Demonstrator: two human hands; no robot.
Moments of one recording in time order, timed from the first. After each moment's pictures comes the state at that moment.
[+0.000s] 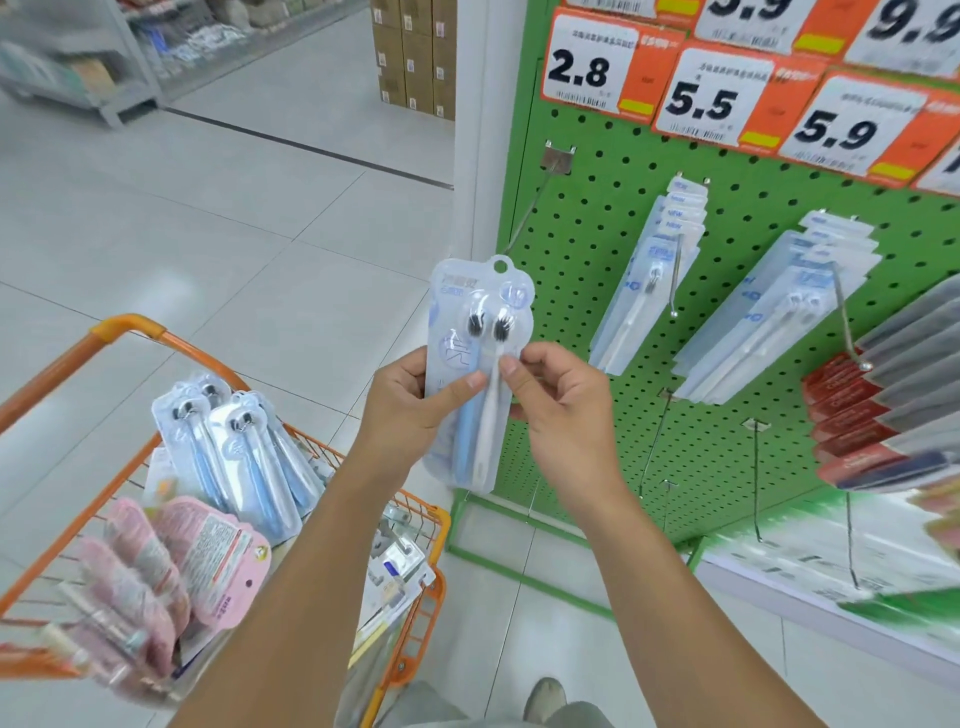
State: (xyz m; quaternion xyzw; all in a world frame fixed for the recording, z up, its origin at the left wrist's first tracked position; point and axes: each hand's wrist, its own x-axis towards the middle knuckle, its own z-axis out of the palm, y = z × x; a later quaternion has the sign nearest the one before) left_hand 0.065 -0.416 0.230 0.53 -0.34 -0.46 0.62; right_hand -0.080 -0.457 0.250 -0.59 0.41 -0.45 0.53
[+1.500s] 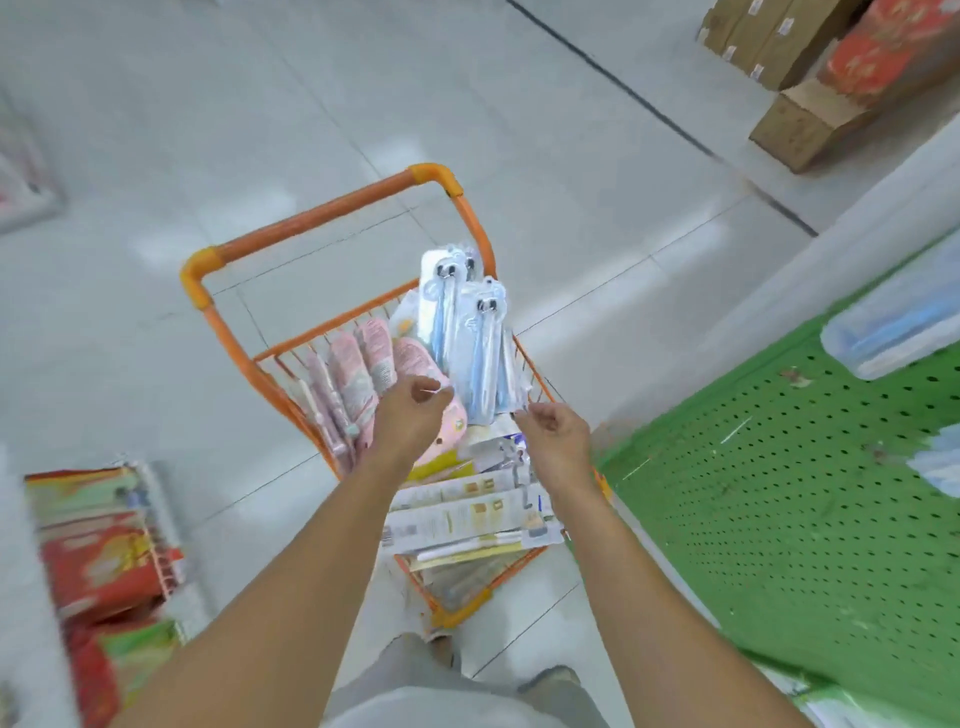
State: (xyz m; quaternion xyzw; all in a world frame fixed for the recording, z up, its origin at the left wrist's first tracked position) left_hand 0.214 -0.234 0.092 0.80 0.02 -0.29 0.53; right_hand 0.091 -0.363 0.075 -0.62 0.50 -0.10 0.59
